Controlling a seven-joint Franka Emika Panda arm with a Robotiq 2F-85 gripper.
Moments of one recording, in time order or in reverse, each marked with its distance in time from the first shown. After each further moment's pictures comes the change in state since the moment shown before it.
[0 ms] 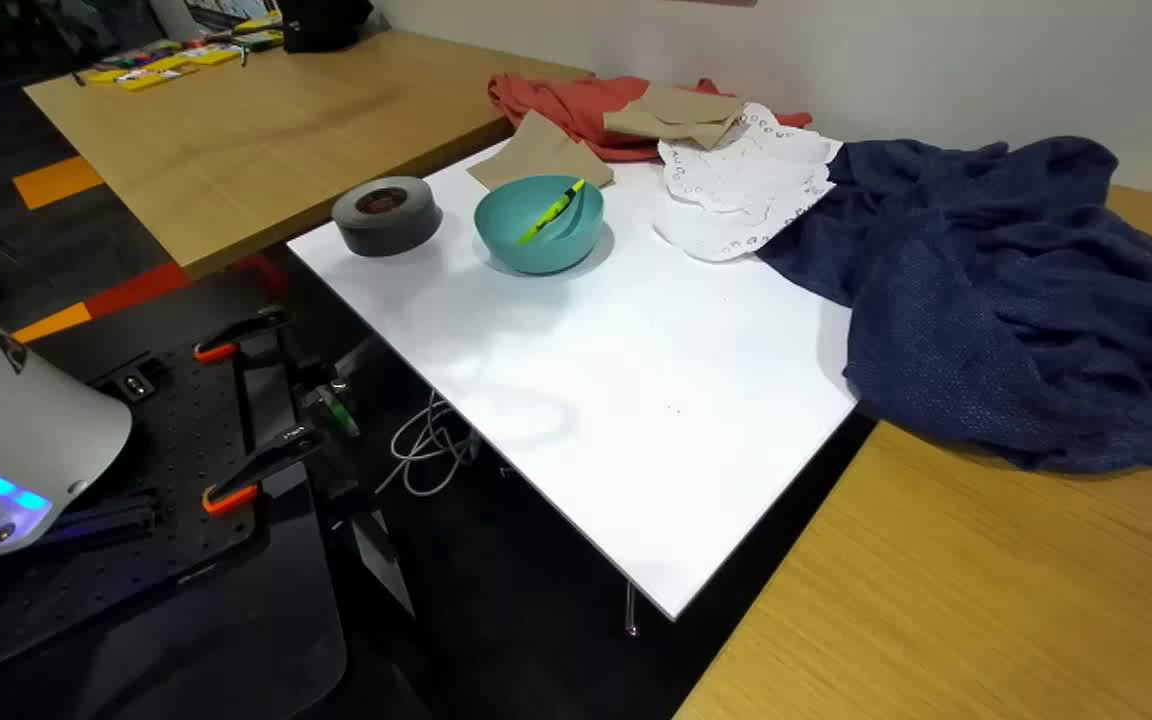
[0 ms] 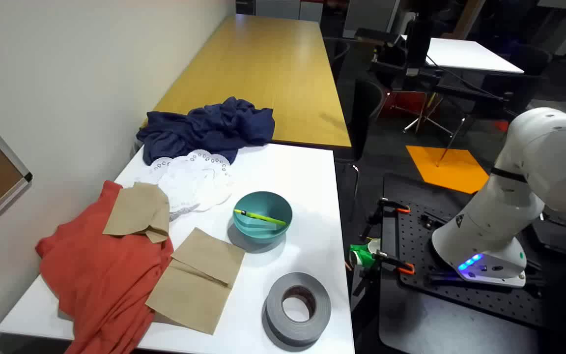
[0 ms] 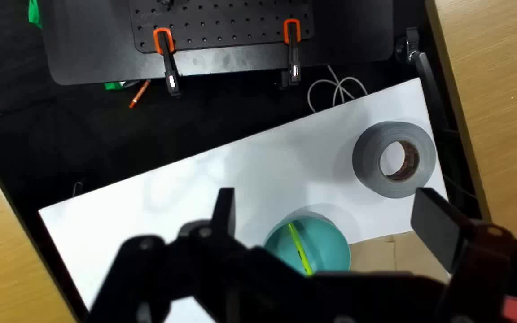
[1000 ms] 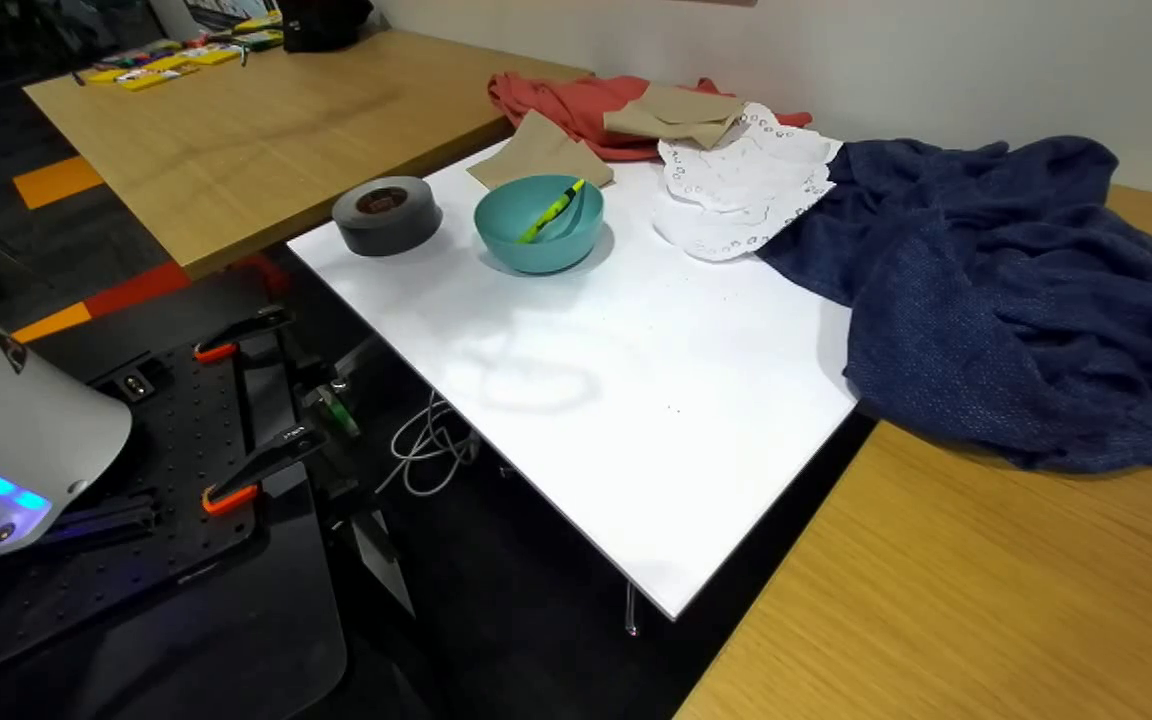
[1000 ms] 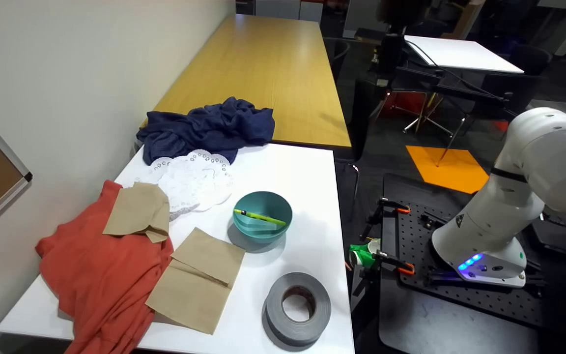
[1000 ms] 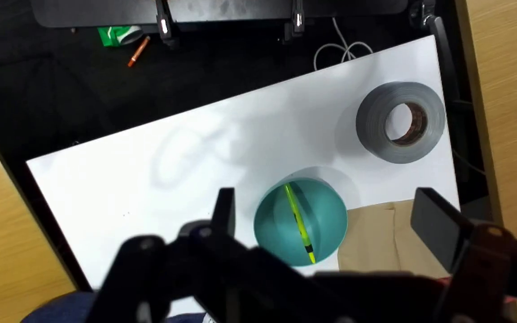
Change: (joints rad) arm 0.010 0.058 0.037 -0.024 -0.001 0.171 -0.004
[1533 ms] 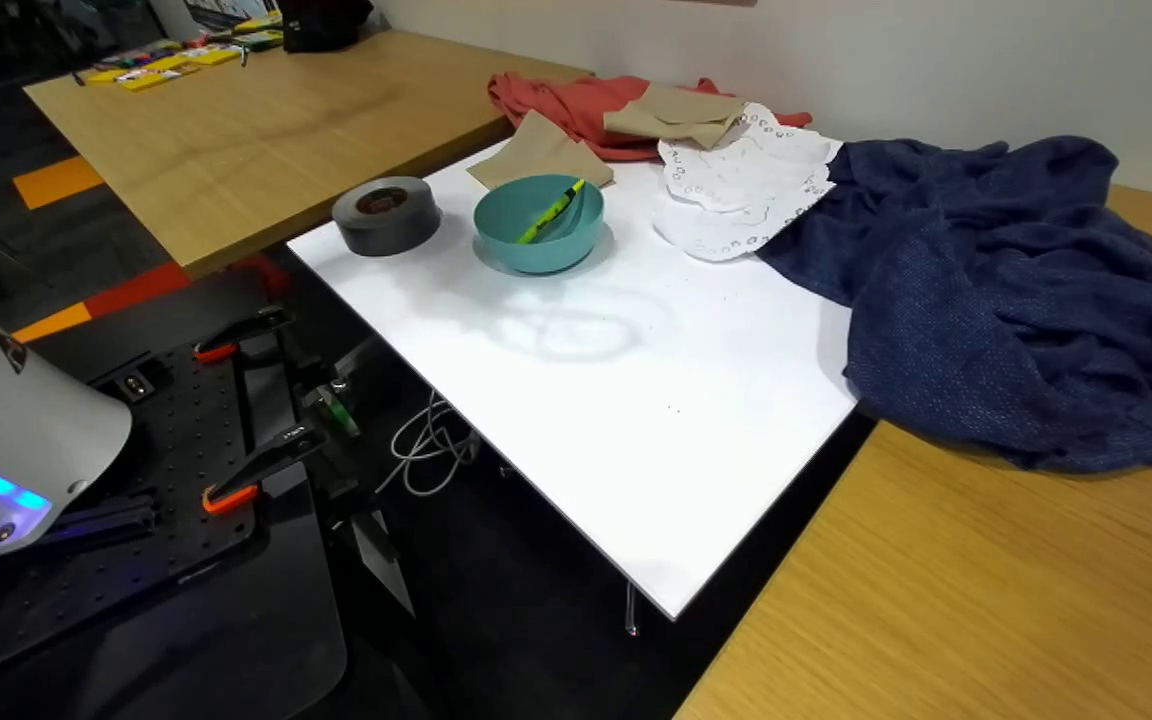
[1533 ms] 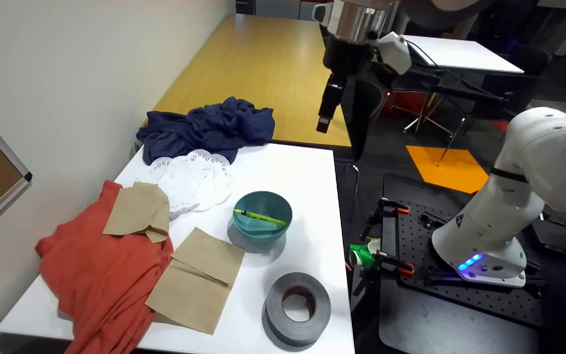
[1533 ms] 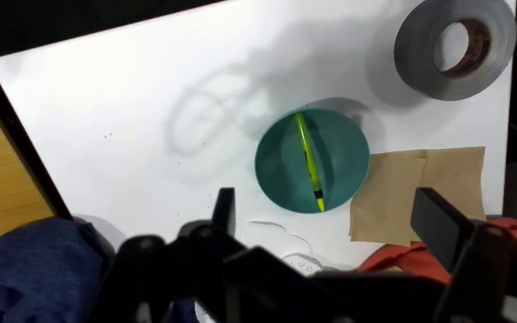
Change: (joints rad) arm 0.024 0.177 0.050 -0.096 -0.048 0.425 0.000
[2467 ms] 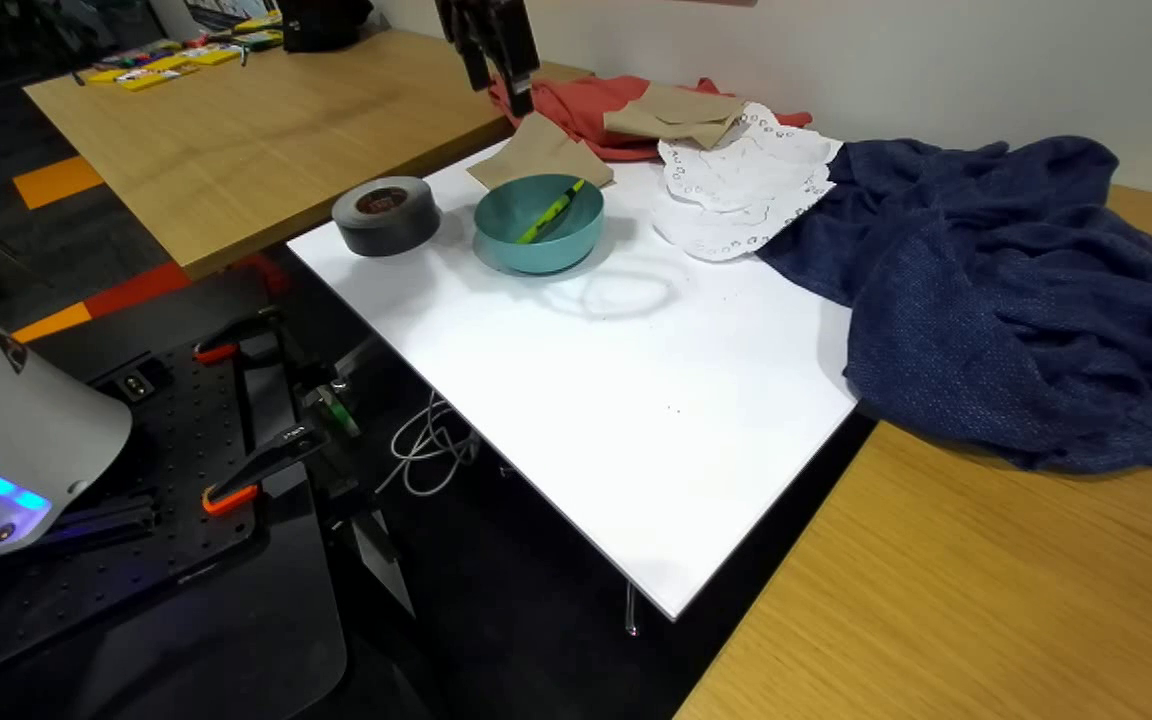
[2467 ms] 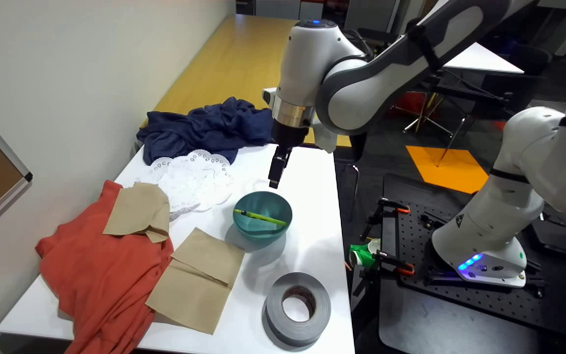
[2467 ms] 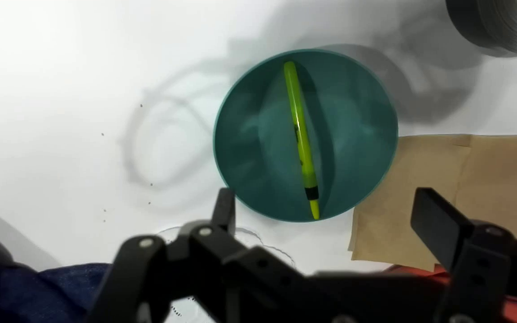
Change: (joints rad) arm 0.062 0.454 0.002 0.021 0.009 0.471 -0.022
